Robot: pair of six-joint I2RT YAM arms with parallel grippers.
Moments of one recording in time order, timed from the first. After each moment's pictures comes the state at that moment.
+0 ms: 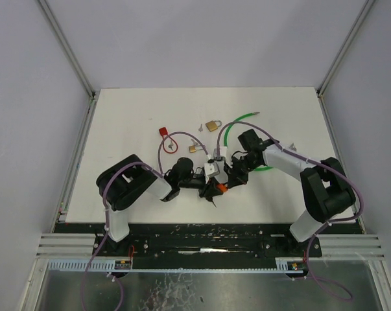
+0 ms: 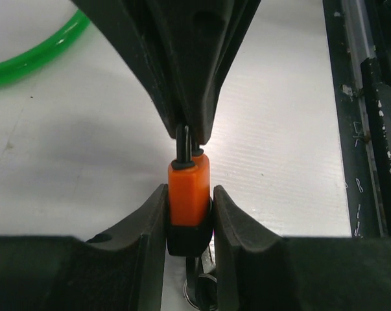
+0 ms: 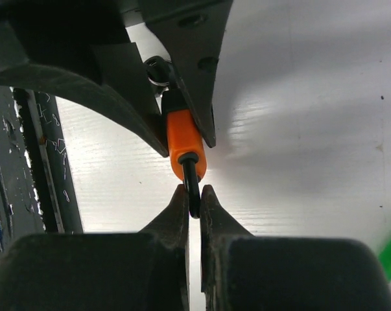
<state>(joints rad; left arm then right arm) -0.77 1.90 0.62 0.95 0.68 0.03 0.48 1.64 0.97 -0.64 -0.71 -0.77</state>
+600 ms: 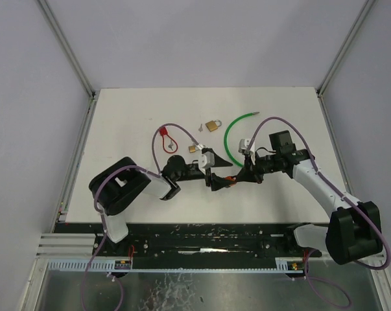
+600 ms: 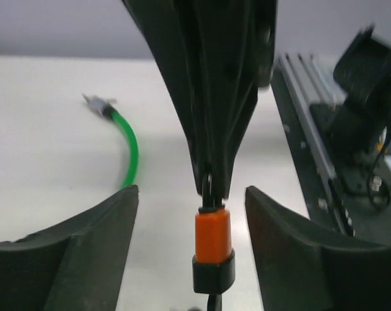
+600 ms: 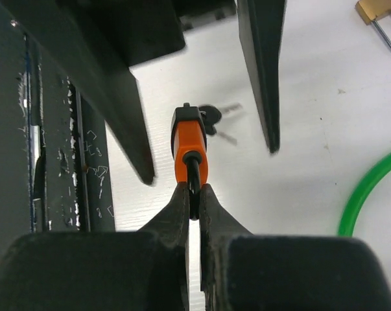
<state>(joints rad) -0.78 1.86 0.64 1.32 0.71 -0.11 0.29 1.25 0.82 -0.59 -0.95 -0.75</state>
